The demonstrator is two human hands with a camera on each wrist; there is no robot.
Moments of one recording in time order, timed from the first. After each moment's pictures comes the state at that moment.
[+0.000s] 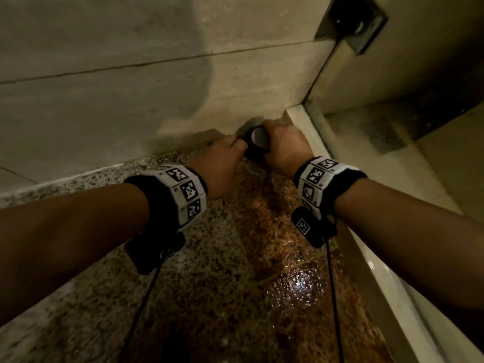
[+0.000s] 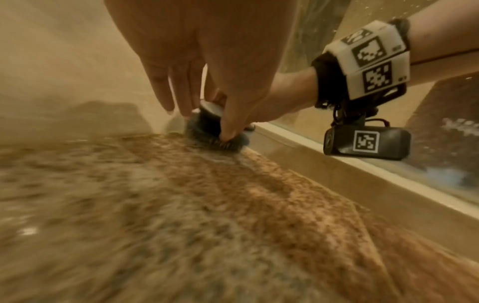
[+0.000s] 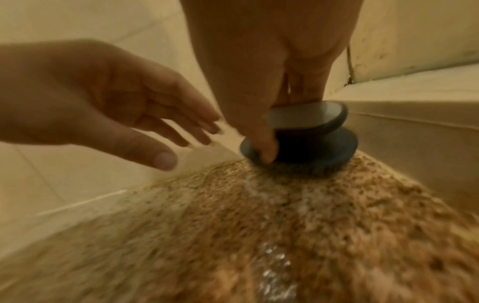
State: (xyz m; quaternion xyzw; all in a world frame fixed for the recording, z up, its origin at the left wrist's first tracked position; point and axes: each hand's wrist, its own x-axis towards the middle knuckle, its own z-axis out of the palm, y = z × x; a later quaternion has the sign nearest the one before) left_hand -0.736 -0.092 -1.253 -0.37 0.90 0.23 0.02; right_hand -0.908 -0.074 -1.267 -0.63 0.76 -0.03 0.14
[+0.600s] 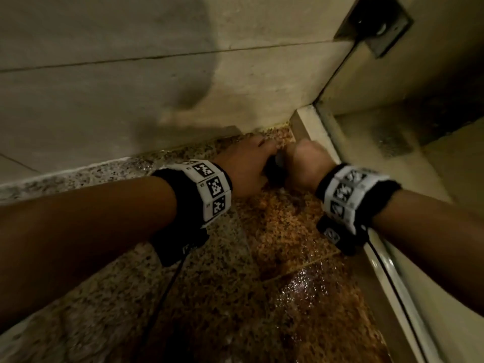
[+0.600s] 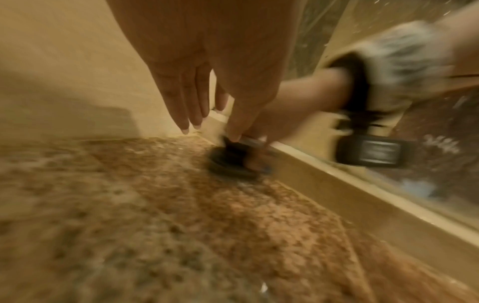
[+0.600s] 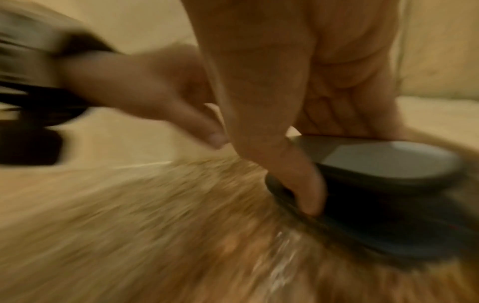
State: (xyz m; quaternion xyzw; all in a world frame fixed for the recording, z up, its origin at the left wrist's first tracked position) left_hand -0.753 -0.084 -1.239 -0.33 0.91 0.26 0.01; right_hand -0.899 -0.048 -1.236 -0.64 0.73 0.18 0.14
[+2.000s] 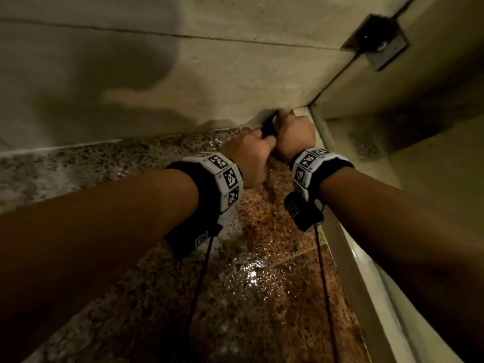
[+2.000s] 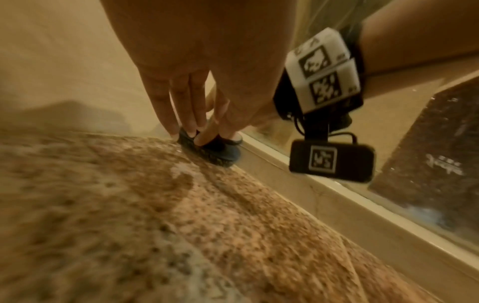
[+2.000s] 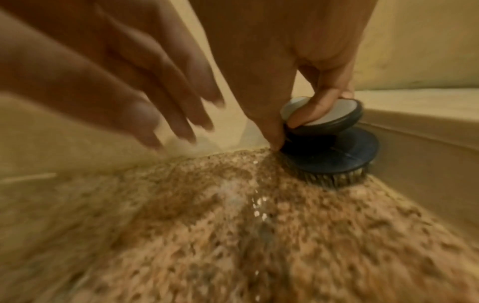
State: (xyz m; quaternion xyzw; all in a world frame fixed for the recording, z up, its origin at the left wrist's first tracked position) left_hand -0.742 -0.085 -1.251 -0.32 0.89 0.31 -0.05; right_hand -0.910 -0.099 -1.279 -0.58 0.82 0.06 0.02
